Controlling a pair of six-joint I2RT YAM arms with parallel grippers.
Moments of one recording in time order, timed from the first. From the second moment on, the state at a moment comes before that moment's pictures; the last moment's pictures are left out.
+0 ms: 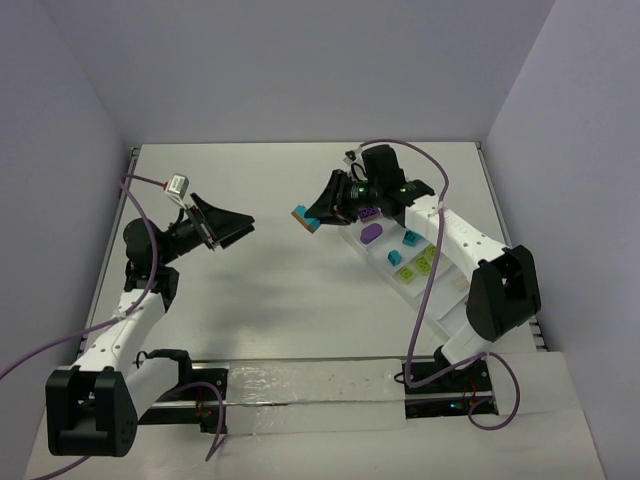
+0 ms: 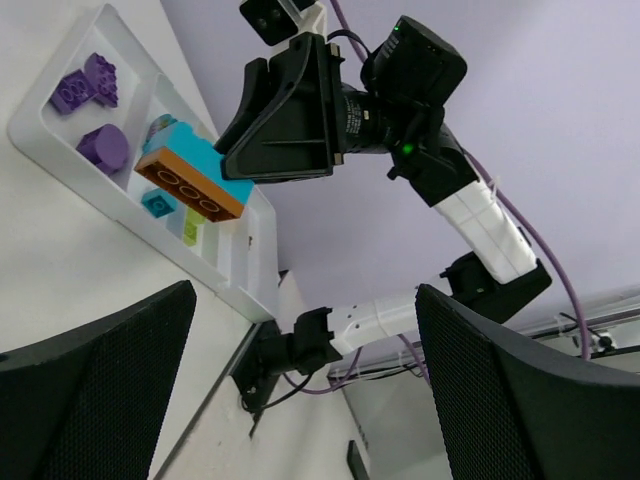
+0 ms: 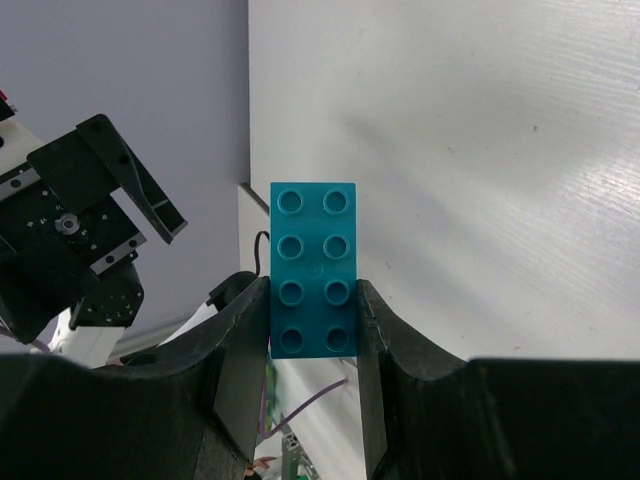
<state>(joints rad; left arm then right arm) -0.08 0.99 0.52 0.64 0.92 -1.29 0.46 1.59 1.30 -0.34 -0.63 0.85</state>
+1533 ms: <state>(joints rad) -0.25 1.49 0.50 1.27 0.86 -1.67 0.53 1.61 1.26 -0.01 -0.84 1.02</state>
